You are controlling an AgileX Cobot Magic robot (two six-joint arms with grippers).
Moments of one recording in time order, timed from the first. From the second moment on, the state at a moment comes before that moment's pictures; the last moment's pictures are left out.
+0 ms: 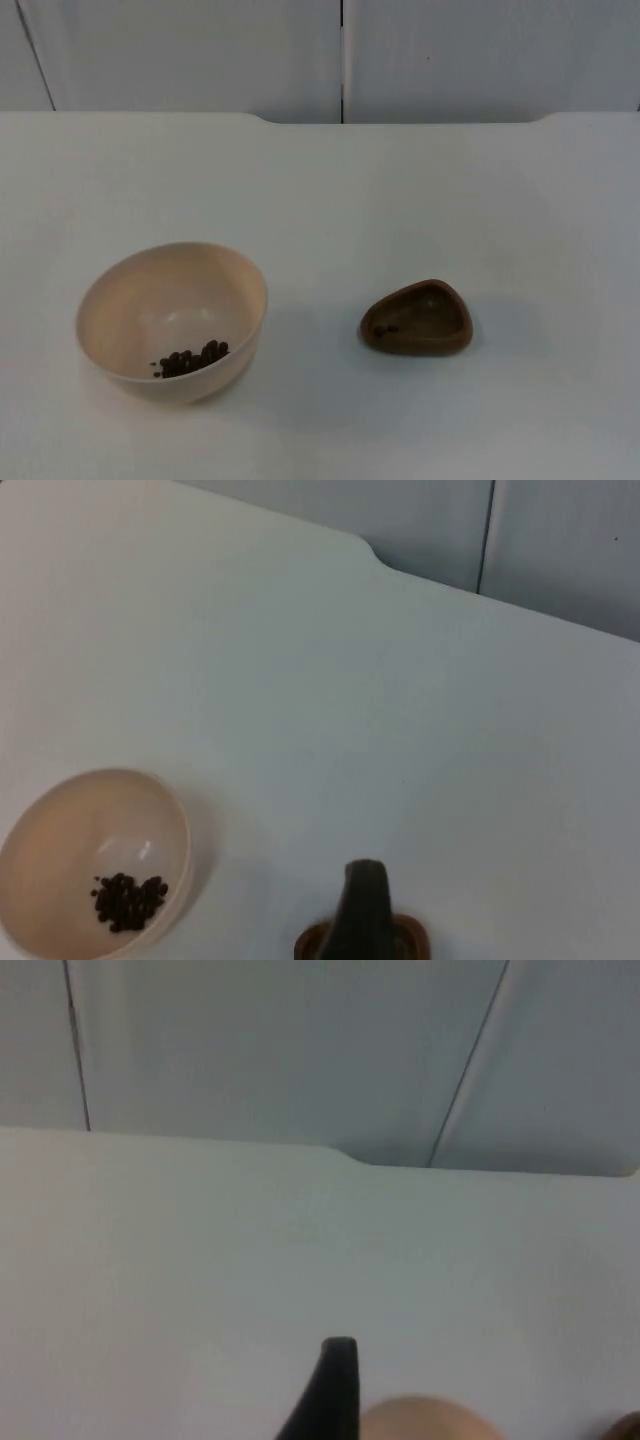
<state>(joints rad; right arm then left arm) 0.57 1.28 -1.21 -0.02 0.66 0.11 -0.22 0.66 -0.71 -0.01 0.54 -0.21</state>
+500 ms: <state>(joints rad) 0.57 0.97 -1.04 -0.02 0.66 0.07 -0.22 0.44 -0.71 -0.01 0.71 -0.16</state>
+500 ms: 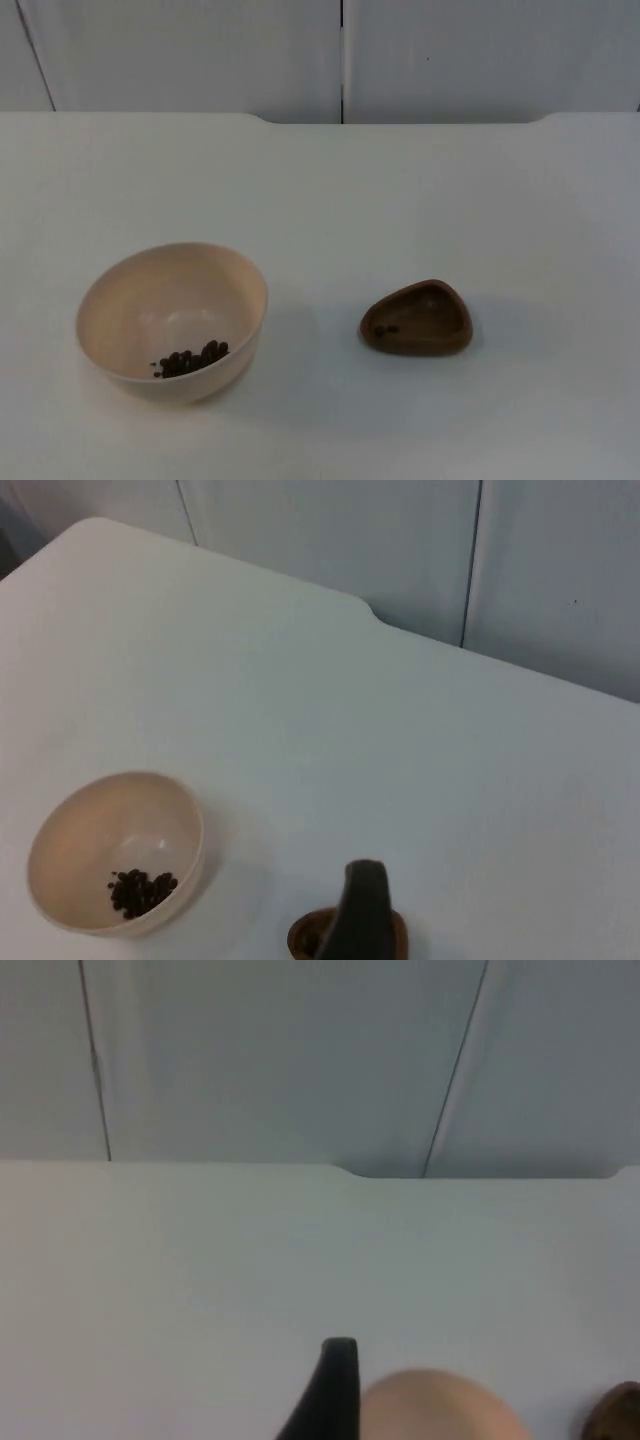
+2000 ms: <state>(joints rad) 0.57 0.20 -0.61 -0.02 0.73 -0.02 -0.22 0.00 -0.54 -0.10 1.09 0.10</state>
